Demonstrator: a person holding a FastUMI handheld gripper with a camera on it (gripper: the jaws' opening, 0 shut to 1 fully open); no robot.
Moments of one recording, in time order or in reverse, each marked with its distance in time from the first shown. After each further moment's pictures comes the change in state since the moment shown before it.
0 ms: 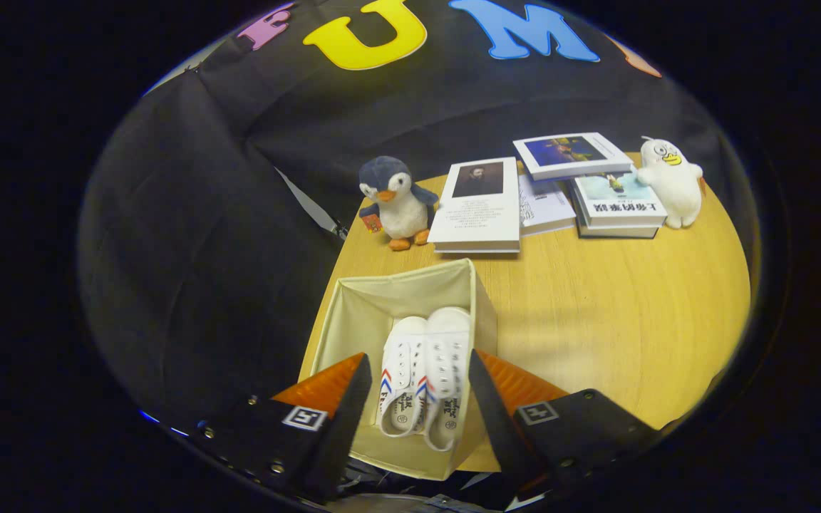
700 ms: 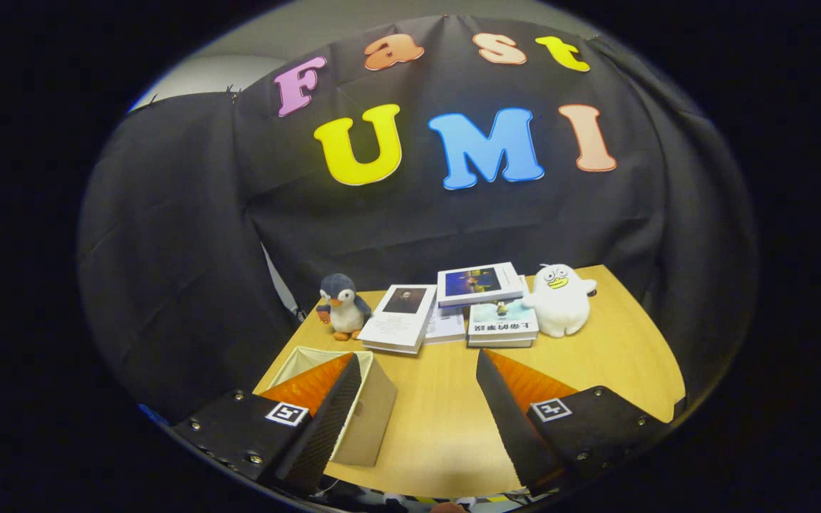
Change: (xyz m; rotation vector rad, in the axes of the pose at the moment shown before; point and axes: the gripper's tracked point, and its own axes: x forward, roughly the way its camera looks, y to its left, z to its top) arm -0.195 -0.115 0.059 -0.125 -0.467 -0.187
